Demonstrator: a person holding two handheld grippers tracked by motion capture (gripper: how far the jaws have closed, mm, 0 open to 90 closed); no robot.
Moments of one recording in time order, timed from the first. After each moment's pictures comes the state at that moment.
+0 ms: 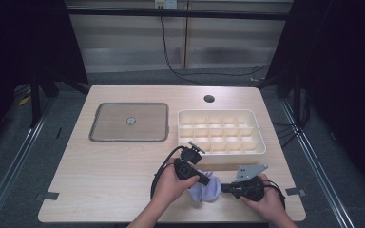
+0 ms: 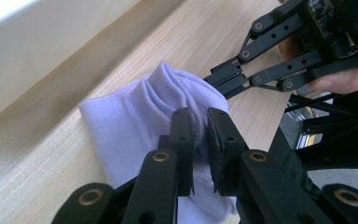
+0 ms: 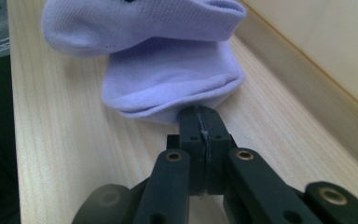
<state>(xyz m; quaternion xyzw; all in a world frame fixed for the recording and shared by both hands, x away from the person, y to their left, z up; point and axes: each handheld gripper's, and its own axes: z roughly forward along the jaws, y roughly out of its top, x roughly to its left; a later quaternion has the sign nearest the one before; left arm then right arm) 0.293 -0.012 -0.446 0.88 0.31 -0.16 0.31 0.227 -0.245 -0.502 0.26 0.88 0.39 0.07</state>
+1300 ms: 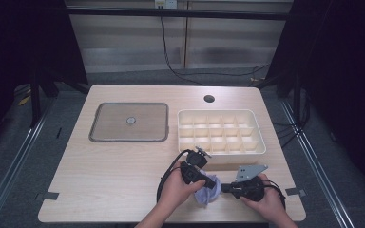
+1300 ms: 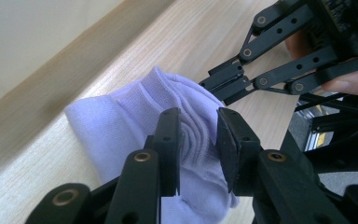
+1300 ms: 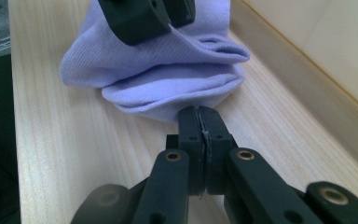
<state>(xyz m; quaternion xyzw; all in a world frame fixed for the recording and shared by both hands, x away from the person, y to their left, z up) 0.285 -0.025 -0.454 0.89 0.30 -0.15 0.32 0.227 -0.245 -0.502 0.26 0.88 0.39 0.07</state>
